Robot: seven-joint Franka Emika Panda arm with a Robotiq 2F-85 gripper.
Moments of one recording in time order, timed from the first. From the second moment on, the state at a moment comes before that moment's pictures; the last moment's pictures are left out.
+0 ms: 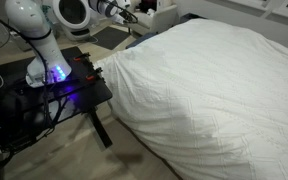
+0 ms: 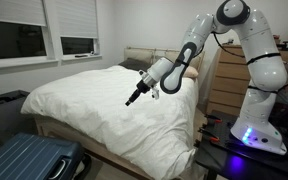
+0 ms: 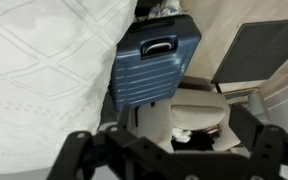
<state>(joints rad) -0.12 0.50 0.43 -2.31 -0.10 3.46 -0.15</state>
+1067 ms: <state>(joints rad) -0.03 0.35 0.25 -2.27 -0.09 3.46 -0.10</state>
